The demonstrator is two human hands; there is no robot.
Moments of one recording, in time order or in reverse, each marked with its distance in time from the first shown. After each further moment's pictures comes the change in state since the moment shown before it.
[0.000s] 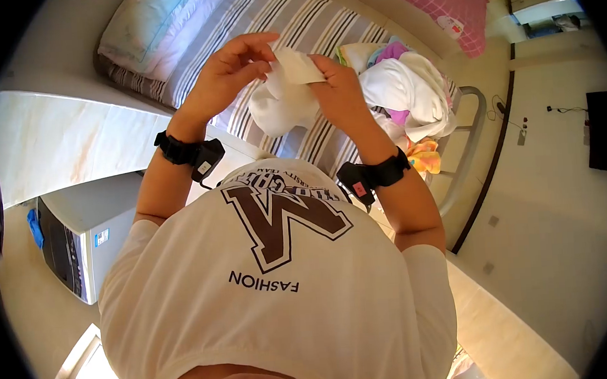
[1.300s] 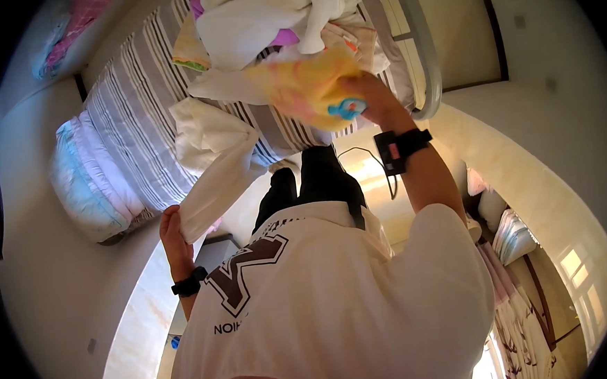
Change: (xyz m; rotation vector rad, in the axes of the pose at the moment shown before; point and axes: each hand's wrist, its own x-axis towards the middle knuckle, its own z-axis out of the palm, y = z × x) left_hand 0.038 -0.155 0.135 0.275 0.342 -0.929; right_hand -0.260 0.294 -0.309 1.163 0.689 0.526
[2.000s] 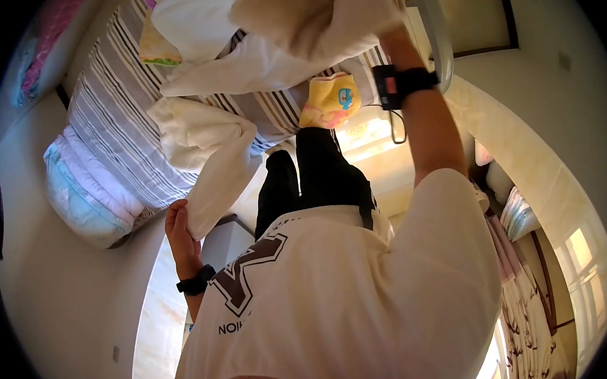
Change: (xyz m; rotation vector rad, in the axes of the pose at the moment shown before) left_hand 0.027 0.000 0.072 0.040 -0.068 -0.178; right_hand 0.113 -0.019 -0.149 -0.644 0.571 -0.252
